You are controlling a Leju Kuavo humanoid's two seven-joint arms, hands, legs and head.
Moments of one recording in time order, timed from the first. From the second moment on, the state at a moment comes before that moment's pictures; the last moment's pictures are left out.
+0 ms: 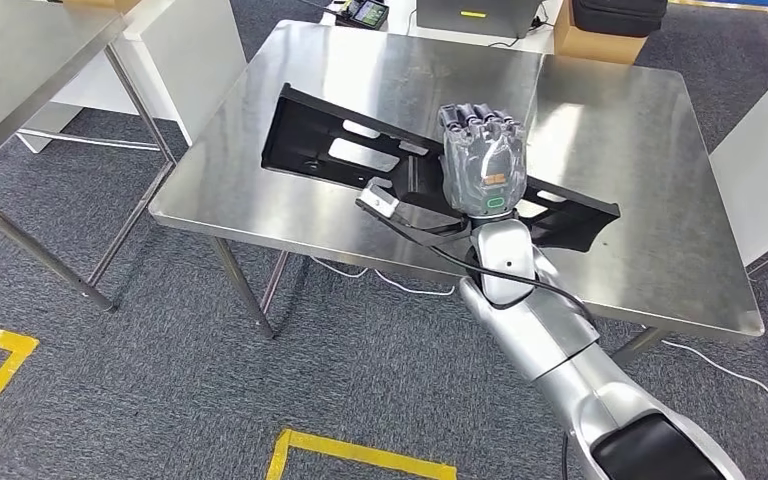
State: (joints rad) left arm -0.11 -0.17 1.11 -0.21 -0.53 0.01 -0.23; right arm -0.76 -0.06 0.61 -1.15 1.57 -0.68 0.41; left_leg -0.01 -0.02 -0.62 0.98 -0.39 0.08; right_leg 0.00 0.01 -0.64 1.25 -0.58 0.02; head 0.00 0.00
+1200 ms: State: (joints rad) left arm -0.11 -0.17 1.12 -0.21 -0.58 0.05 -0.32; right arm -0.78 -0.06 0.60 -1.03 1.57 -0.68 0.45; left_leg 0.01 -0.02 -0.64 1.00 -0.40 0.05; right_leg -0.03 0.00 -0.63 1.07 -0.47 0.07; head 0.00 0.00
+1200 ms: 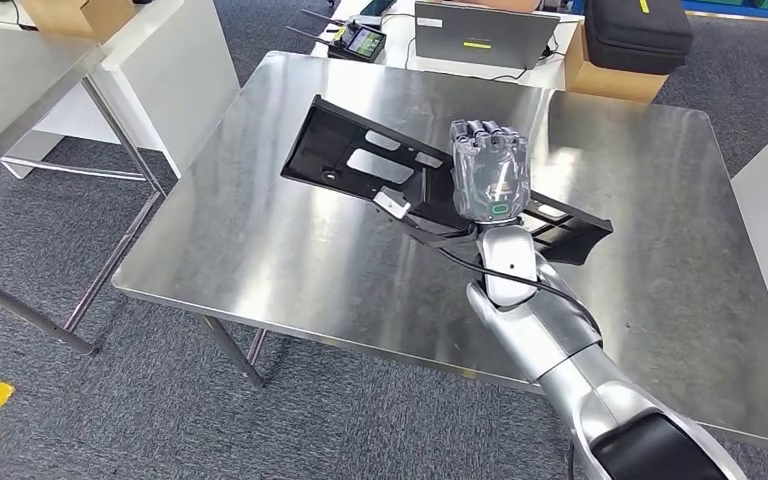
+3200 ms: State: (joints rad) left arm -0.11 -0.16 1.12 -0.21 -0.63 -0.07 -0.30; right arm -1.00 -0.06 0.64 -0.36 1.35 -0.44 0.37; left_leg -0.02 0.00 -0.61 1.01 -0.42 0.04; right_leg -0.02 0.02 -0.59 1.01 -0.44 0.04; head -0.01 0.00
